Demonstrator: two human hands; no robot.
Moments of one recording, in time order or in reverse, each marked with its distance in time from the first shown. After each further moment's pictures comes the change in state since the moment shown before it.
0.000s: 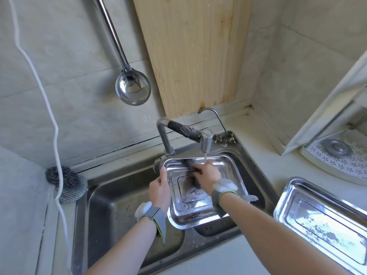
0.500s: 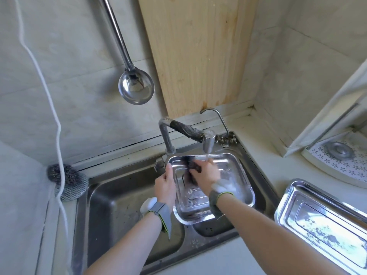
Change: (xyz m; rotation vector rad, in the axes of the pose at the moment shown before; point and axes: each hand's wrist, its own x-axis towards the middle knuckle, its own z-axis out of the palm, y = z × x) left_hand 0.002 0.004 0.009 -0.019 -0.023 0.006; right_hand -0.007 -0.013 0.003 0.011 0.114 0.016
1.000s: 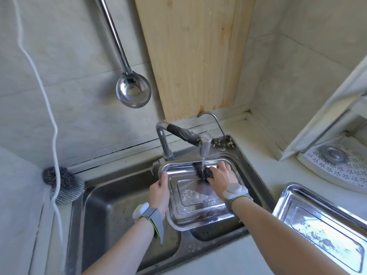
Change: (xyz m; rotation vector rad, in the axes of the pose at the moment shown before) left_hand 0.013 -0.025 -0.003 -0.051 -0.098 -0.144; right_hand 0.009 0.053 -0.025 -0.462 -0.086 -0.070
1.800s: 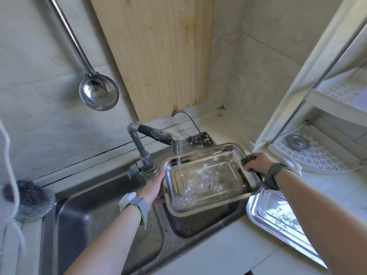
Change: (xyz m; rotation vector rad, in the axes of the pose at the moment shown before) left_hand 0.021 0.011 0.032 0.107 -0.455 -0.223; right_hand -0.008 0.181 -0.067 0.521 -0.101 0.482
